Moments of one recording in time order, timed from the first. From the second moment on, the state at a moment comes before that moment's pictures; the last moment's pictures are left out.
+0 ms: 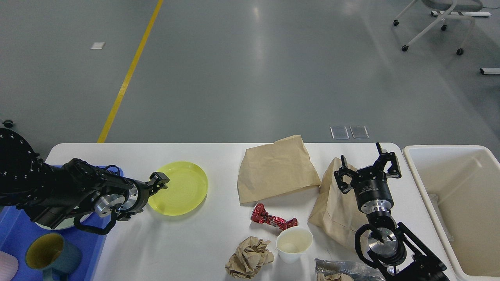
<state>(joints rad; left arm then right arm) -1.34 0.24 1.08 -1.04 -0.53 0.05 0.02 0.21 -0.03 1.22 0.94 -0.26 0.18 0.42</state>
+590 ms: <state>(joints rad) -1.24 0.26 0.93 -0.99 -0.54 0.13 0.02 0.21 -0.03 1.22 0.94 -0.26 0.18 0.42</state>
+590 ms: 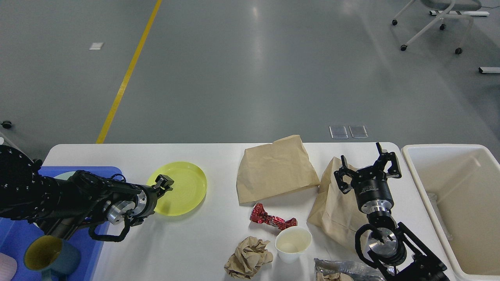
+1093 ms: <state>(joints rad) -1.22 0.26 0.93 -0.99 -0.59 0.14 0.02 0.21 -0.03 1.22 0.94 -0.26 0.18 0.42</state>
